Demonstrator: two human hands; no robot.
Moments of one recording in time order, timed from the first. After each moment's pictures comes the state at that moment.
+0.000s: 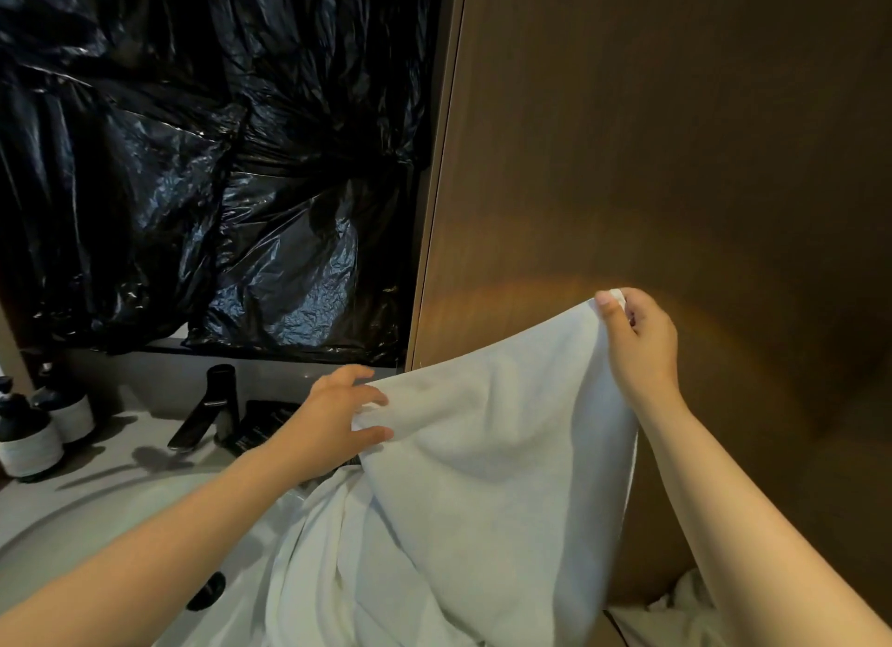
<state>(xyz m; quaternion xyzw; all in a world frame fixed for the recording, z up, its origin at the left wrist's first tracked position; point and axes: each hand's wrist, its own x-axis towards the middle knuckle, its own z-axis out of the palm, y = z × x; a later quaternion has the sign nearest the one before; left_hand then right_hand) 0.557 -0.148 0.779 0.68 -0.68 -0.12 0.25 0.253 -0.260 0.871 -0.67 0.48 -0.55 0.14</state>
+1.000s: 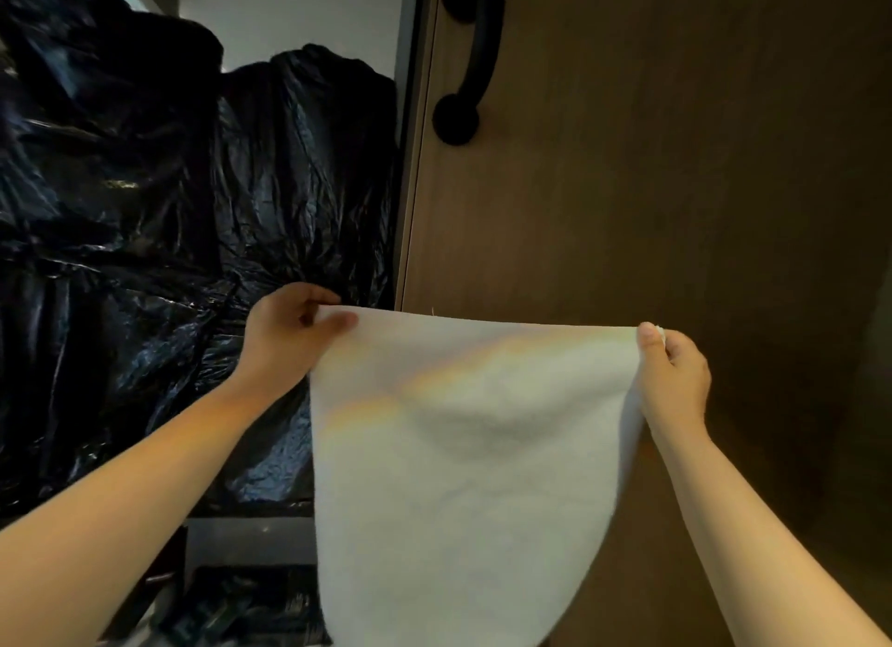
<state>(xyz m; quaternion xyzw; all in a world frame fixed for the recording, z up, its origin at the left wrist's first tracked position) 0.565 -0.175 1.003 0.57 -0.53 0.08 0.62 0.206 -0.273 0.997 -0.55 0.45 -0.69 0.10</state>
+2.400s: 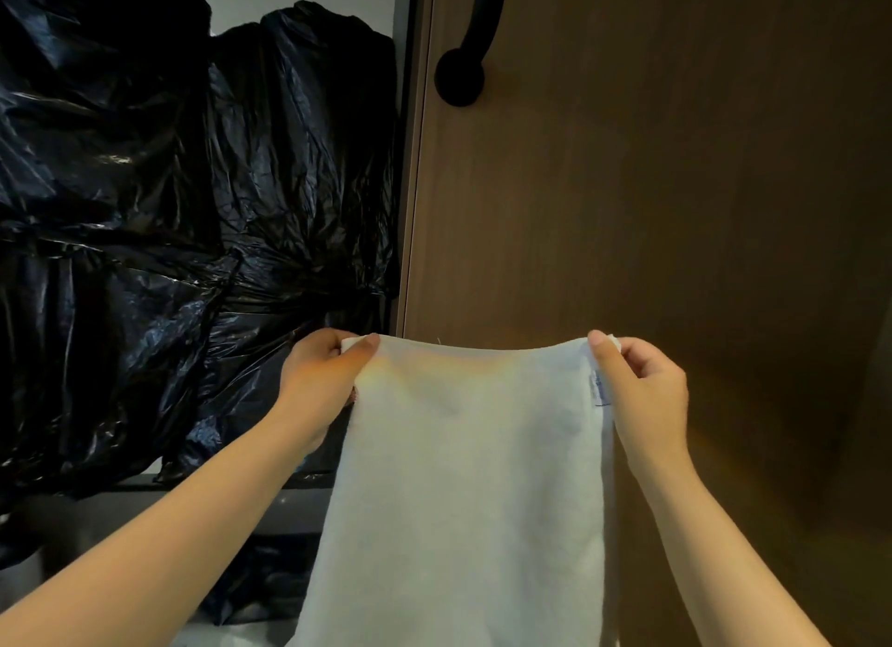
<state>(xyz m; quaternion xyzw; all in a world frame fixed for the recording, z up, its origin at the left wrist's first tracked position) 0.519 -0.155 0.961 0.56 -0.46 -0.18 0.67 0.252 -0.214 0.962 -0.59 0.39 -0.68 0.19</state>
